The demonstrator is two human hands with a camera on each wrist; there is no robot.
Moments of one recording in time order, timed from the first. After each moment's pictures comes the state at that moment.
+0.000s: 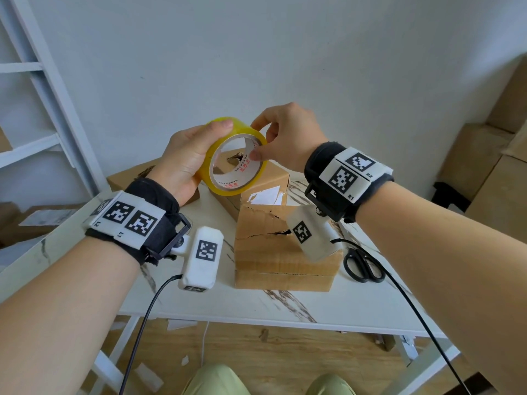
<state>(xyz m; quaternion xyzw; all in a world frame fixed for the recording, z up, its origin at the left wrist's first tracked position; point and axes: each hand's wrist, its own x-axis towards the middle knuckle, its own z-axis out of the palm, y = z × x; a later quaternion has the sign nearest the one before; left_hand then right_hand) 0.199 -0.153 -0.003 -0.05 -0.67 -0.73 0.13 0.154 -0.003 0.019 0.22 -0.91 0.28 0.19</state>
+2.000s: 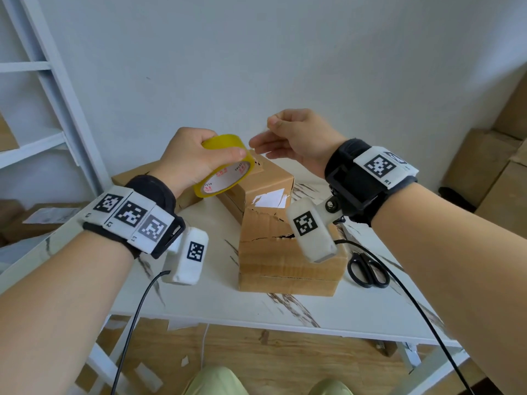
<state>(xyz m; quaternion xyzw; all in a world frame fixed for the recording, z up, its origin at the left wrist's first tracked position) 0.178 -0.178 -0.012 -0.06 -0.85 -0.48 0.20 0.153 -0.001 0.022 0.21 -0.75 0.63 -0.03</state>
